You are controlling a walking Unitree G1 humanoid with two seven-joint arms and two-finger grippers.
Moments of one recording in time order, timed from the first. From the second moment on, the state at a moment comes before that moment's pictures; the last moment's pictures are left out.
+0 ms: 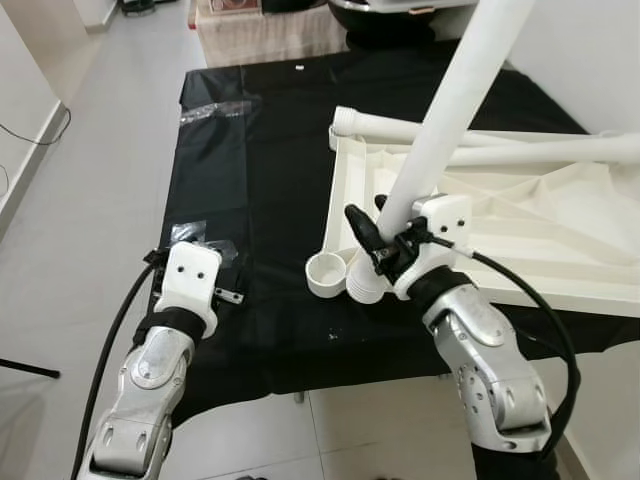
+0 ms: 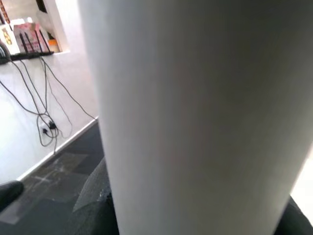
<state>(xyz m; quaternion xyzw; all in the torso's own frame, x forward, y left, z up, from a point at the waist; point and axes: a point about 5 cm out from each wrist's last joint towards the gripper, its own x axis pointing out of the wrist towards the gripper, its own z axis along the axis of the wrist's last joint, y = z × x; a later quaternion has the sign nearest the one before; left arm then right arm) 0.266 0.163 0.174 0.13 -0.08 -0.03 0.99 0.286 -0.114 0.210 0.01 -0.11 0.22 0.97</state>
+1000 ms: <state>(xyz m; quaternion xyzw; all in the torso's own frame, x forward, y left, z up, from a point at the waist) 0.232 0.140 0.130 0.15 -0.02 -0.09 0.98 0.271 -0.110 0.162 0.03 -0.07 0.23 0.97</state>
